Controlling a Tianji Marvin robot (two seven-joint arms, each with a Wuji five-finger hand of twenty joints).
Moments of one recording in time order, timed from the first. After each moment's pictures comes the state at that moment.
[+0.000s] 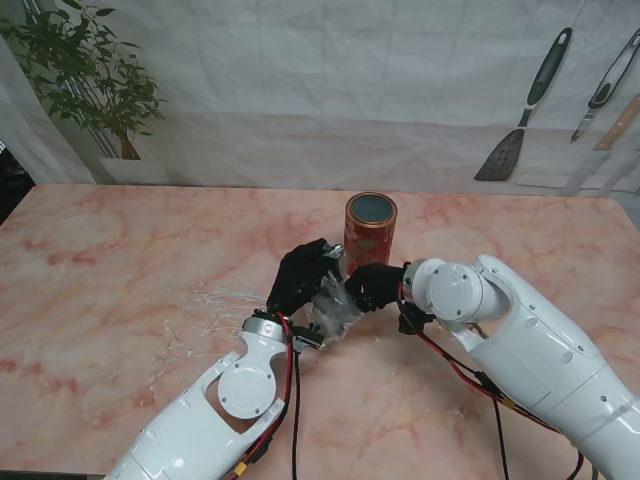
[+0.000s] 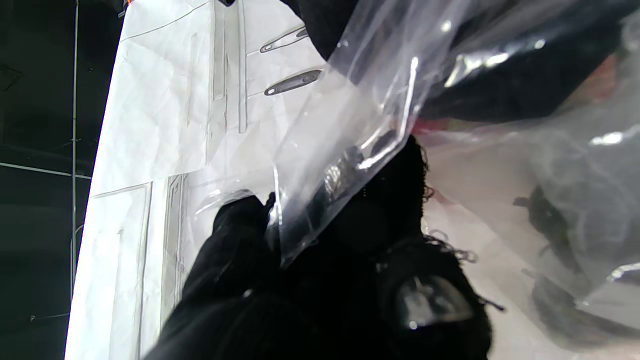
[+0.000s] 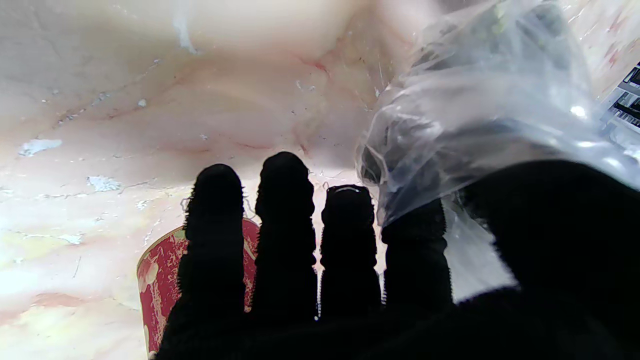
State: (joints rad) left arm 1.43 -1.32 -0.86 -1.45 0.08 -0.35 0.47; right arm -1.17 -1.01 0.90 -1.56 -0.36 0.20 0.59; left_hand 1.09 -0.05 -0.01 -0.06 0.85 0.20 1.25 1.01 1.12 0.16 0.94 0.51 1.05 0.21 0.99 0.50 1.18 -0.16 1.78 0.38; right_hand 0.48 -0.80 1.14 -0.34 0.91 -0.16 1.15 0.04 0.68 -0.05 1.31 1.20 0.66 0.04 1.23 0.83 0.34 0.19 1.28 0.59
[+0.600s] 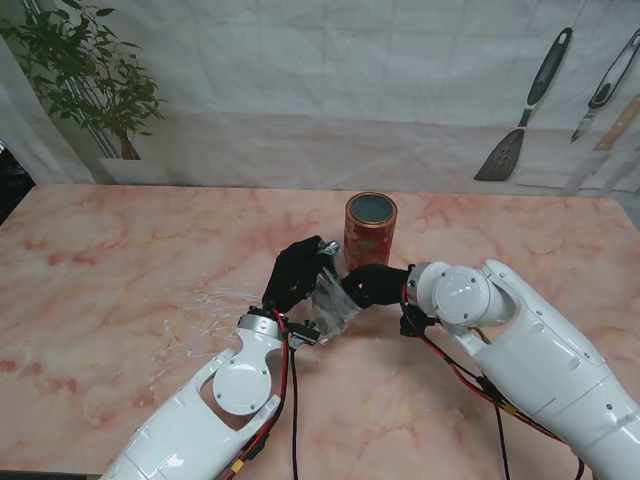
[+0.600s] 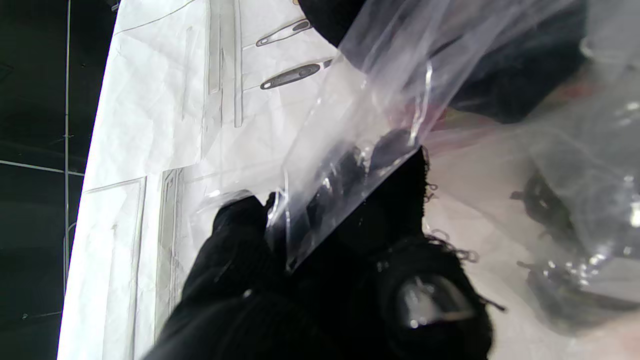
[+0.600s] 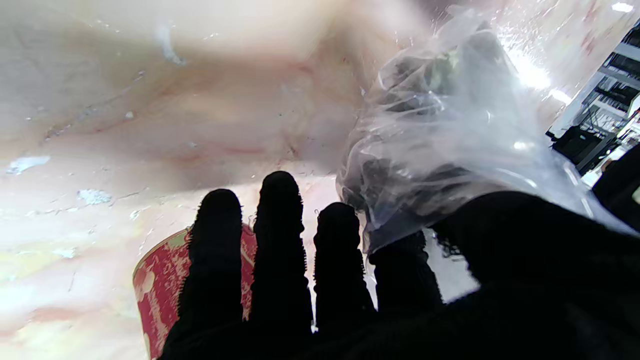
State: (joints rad) left arm 1.44 -1.32 -0.88 -1.47 0.07 -0.33 0.45; right arm -1.22 -1.02 0.96 -1.57 -0.33 0.18 0.59; left_hand 1.09 -0.05 -0.01 -0.06 0.85 0.21 1.25 1.02 1.11 0.17 0.94 0.51 1.04 0.22 0.98 0.50 1.18 -0.15 1.78 0.38; right_hand 0.50 -0.52 1.18 -0.12 0.64 0.02 1.34 0.71 0.34 0.06 1.28 1.26 0.35 0.11 1.11 0.81 0.09 0.19 1.21 0.52
